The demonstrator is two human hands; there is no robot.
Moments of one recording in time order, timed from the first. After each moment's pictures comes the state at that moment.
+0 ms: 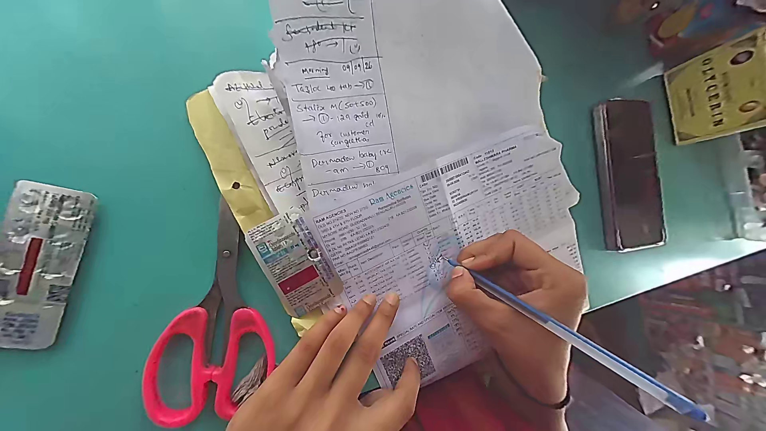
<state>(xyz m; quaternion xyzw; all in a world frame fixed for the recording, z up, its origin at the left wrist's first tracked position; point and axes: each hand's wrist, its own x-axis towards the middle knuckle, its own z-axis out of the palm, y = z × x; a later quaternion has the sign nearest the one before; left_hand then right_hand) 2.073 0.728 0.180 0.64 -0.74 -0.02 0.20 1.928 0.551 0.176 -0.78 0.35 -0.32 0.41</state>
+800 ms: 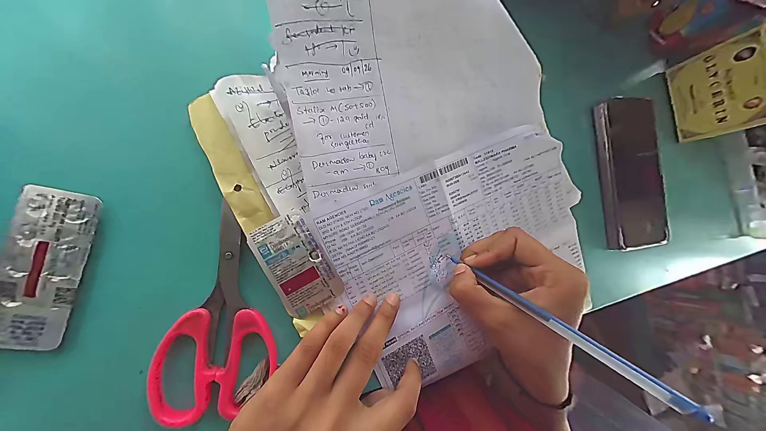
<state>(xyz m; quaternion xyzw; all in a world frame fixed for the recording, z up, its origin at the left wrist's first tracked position) 2.073 0.729 0.179 0.64 -0.74 -0.01 0.20 1.928 0.551 0.176 -0.77 0.36 -0.32 0.41</state>
